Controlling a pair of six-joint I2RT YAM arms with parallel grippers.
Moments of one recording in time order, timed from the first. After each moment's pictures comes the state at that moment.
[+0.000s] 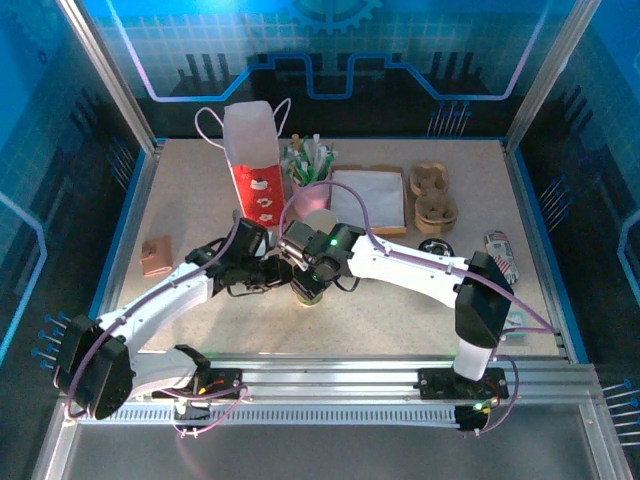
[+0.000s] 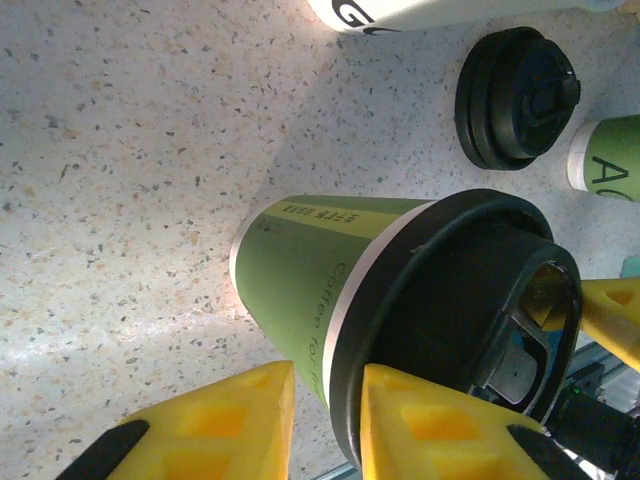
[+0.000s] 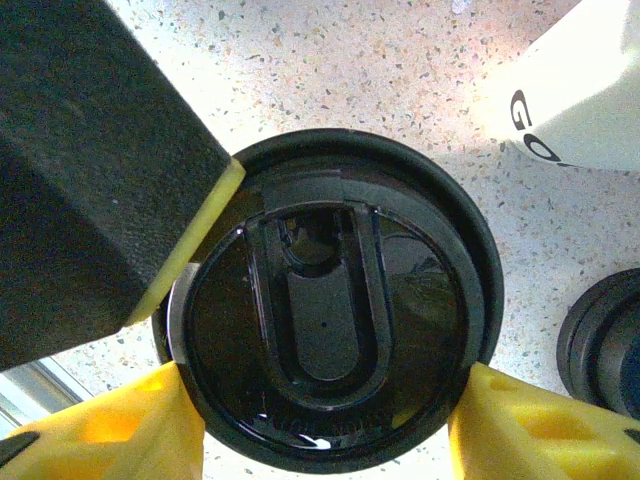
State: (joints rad) left arm -0.49 1.21 0.76 -0.57 0.34 -0.79; right arm 1.04 1.78 1.50 -0.99 0.11 0.23
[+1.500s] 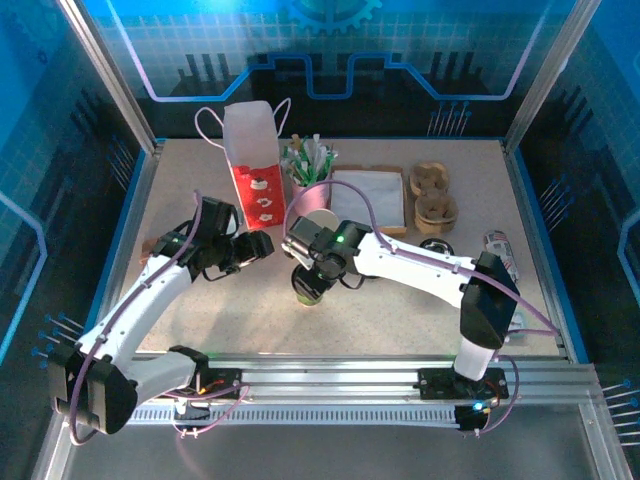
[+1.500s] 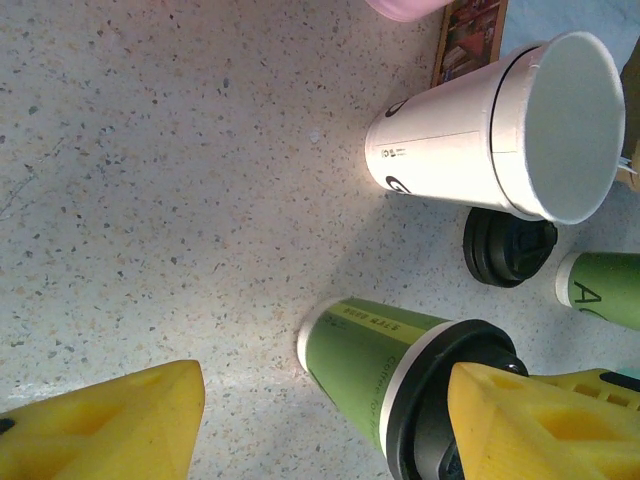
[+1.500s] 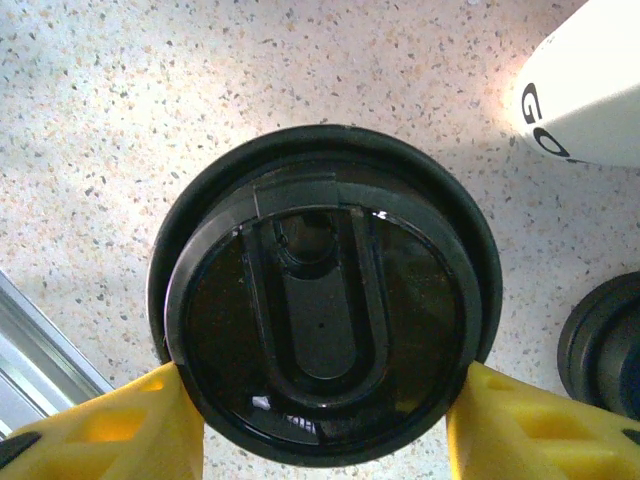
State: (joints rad) left arm -0.28 1.13 0.93 -0.78 0.26 -0.71; right arm 1.01 1.75 1.49 -1.00 0.06 0.17
